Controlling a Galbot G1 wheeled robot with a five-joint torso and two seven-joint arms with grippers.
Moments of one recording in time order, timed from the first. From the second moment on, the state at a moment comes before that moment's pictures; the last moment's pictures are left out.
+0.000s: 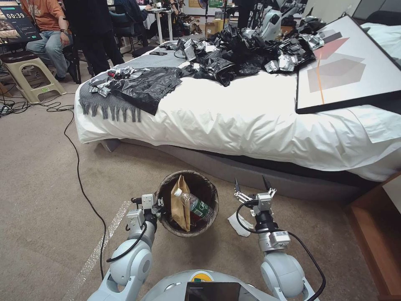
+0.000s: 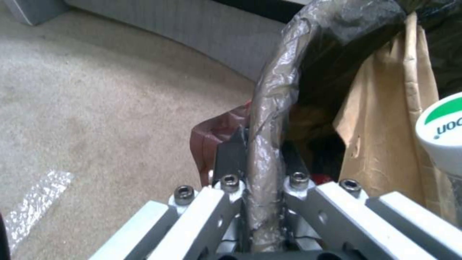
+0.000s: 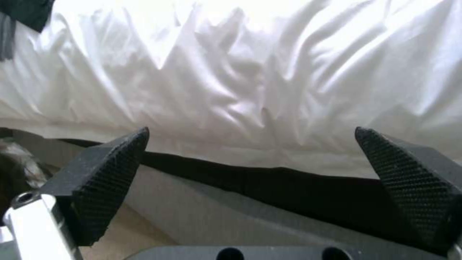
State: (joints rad) left arm 1.57 -1.35 -0.33 -2.18 -0.43 0.43 -0.36; right arm -1.64 1.32 0.40 2.06 0.03 0.25 0.17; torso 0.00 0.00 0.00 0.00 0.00
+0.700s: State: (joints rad) left arm 1.57 -1.34 -0.33 -2.18 -0.43 0.42 -0.36; right arm -1.64 1.30 0.41 2.06 0.04 0.21 0.19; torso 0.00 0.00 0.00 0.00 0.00
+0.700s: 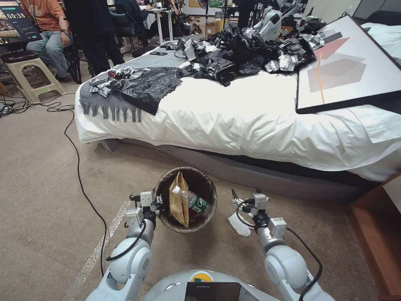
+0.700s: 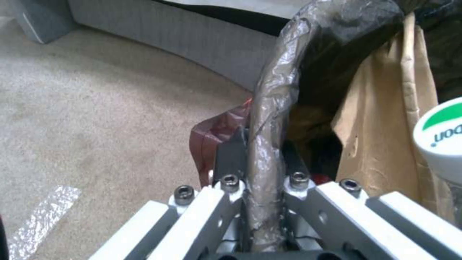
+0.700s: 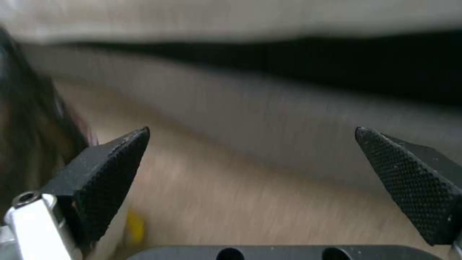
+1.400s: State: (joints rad) left arm 1.56 -1.35 -0.34 -2.17 -0.41 0.40 -0.35; right arm -1.45 1.09 0.30 1.88 0.52 -0.33 0.20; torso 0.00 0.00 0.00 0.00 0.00
